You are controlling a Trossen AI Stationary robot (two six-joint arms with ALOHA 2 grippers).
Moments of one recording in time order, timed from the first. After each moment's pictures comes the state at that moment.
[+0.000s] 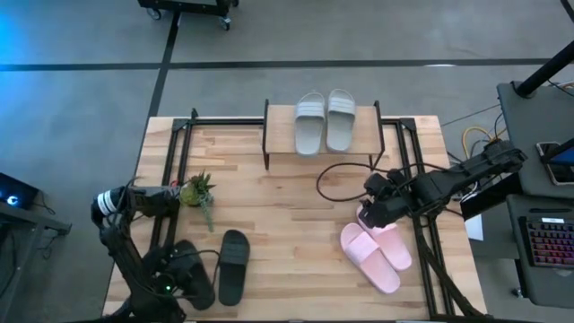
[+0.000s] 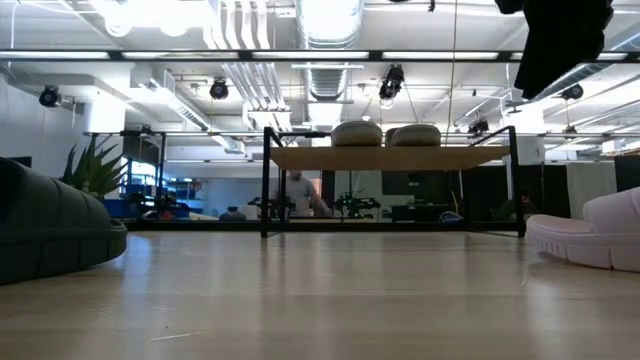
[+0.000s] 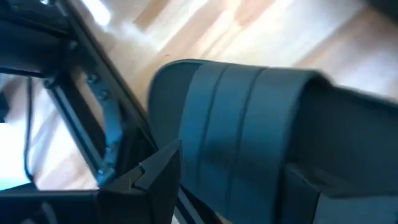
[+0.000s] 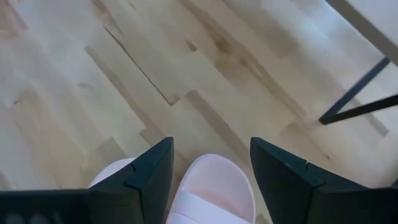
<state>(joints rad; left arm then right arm) -1.19 1.79 1.22 -1.39 -0.09 -2.04 0.41 1.17 1.04 -1.16 0.49 1.04</state>
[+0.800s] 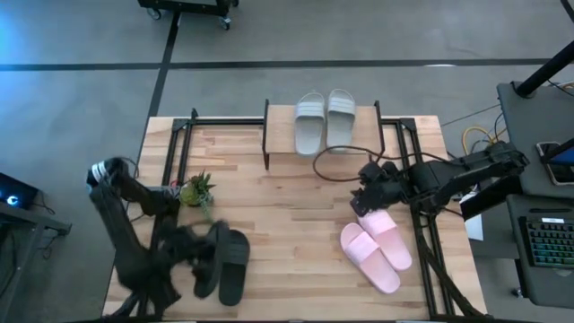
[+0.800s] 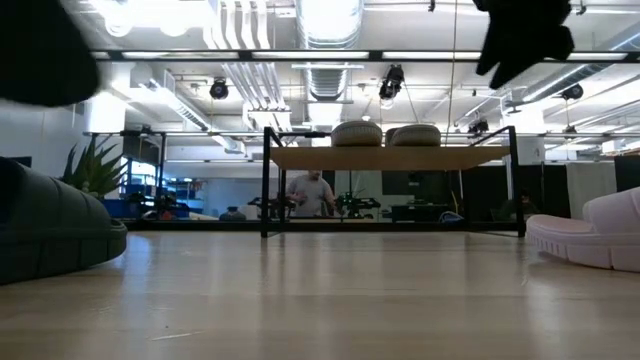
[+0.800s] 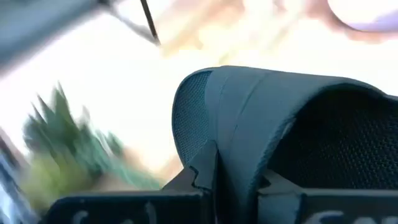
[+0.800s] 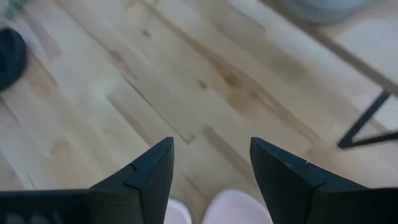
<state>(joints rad) -1.04 1.49 1.29 -1.56 -0.77 -1.86 0.27 1.17 1.09 -1.04 0.47 0.95</state>
